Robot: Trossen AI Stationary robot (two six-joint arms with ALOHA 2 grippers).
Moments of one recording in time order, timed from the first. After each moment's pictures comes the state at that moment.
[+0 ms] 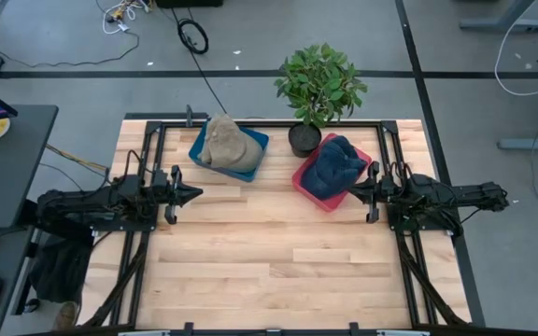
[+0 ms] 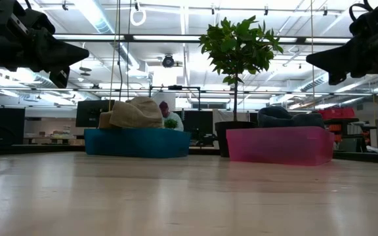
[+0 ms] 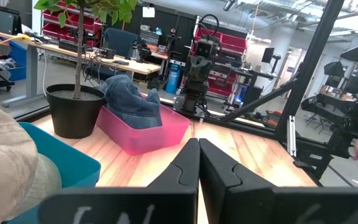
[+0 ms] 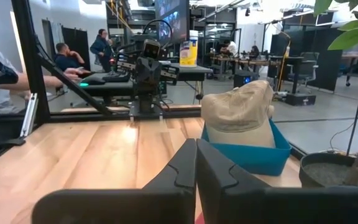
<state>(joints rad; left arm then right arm) 0.03 0.01 0.01 0.08 -0.07 -0.25 0.07 0.00 0.02 0.04 0.20 -0.03</state>
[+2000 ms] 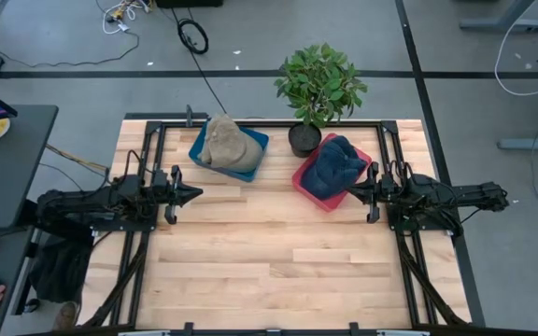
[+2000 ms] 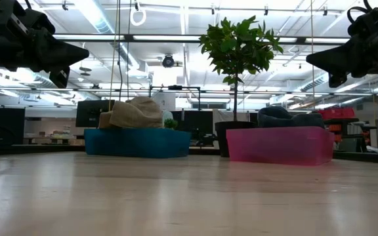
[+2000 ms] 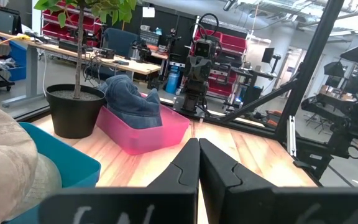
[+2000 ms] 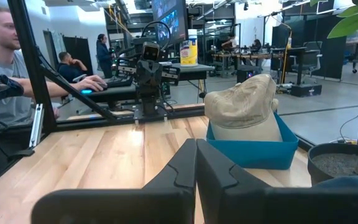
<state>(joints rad) 0.03 0.01 0.01 0.08 -0.07 -0.25 0.07 0.00 0.02 0.05 0.20 0.04</state>
